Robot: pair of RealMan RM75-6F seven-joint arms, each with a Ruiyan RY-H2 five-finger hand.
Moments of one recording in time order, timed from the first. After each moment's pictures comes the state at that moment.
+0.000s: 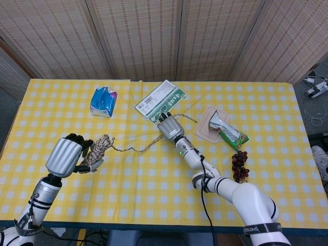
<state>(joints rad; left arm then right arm) -0.47 -1.15 -0.14 -1.85 1.51 1.32 0.28 1.21 -1.96 0.13 -0.68 -0.99 0.62 -0.49</state>
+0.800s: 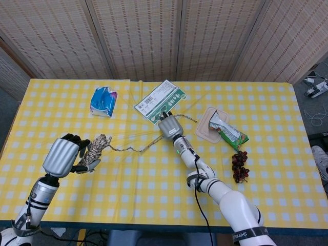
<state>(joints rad) -0.46 -1.14 -0.14 -1.84 1.51 1.32 0.26 1.23 -2.11 0.21 -0.40 -1.09 0.54 -0.38</state>
